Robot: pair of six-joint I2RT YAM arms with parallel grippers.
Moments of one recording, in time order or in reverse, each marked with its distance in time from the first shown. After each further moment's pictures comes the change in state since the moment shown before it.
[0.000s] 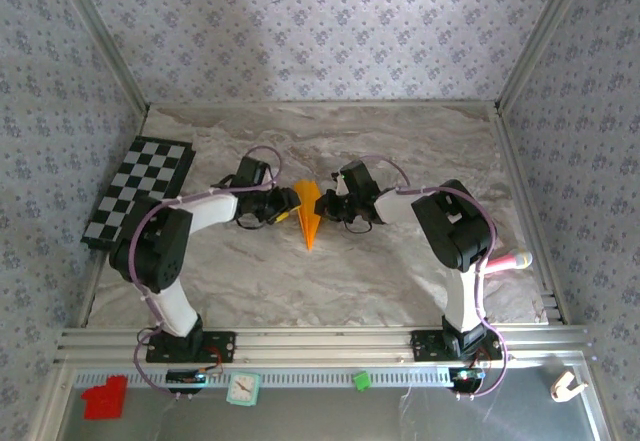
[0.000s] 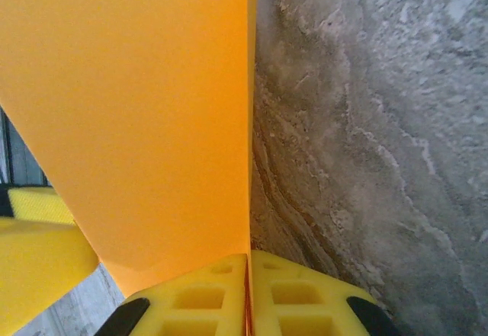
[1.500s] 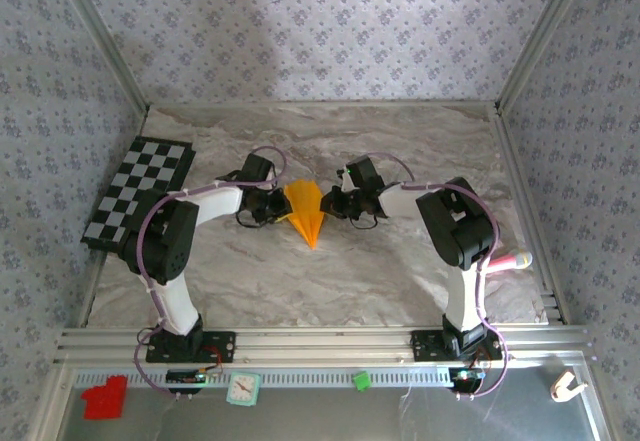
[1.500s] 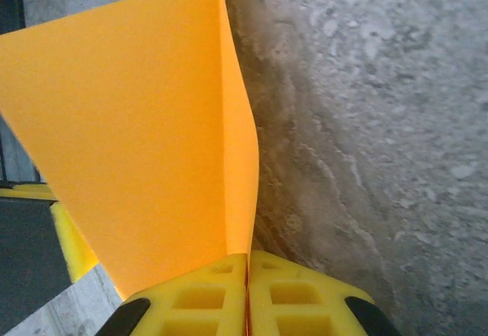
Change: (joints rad) left arm 0.000 0.056 0.072 -0.159 -0.092 0.082; right arm -0.046 0.000 0.027 -0.090 -0.025 -0.035
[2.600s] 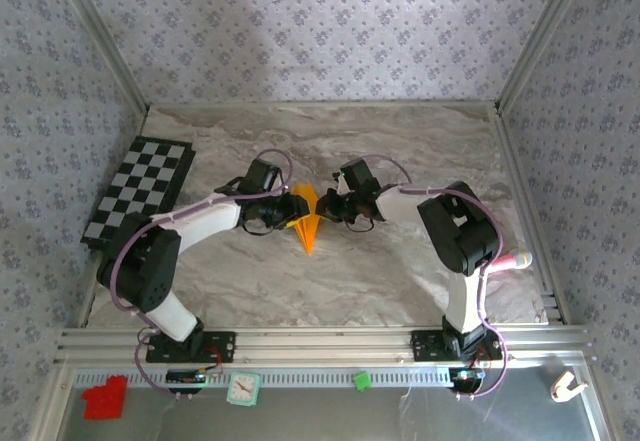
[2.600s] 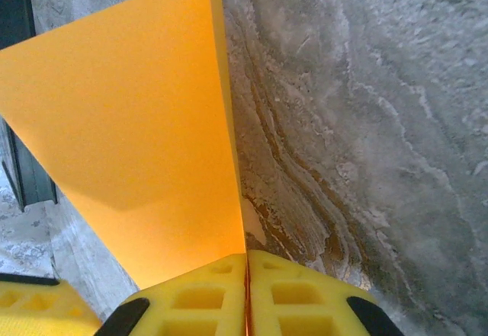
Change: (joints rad) left arm -0.111 -0.190 -0.082 0.053 0.075 -0.098; right arm 0.047 -0.043 -0.004 -0.034 0.011 0.060
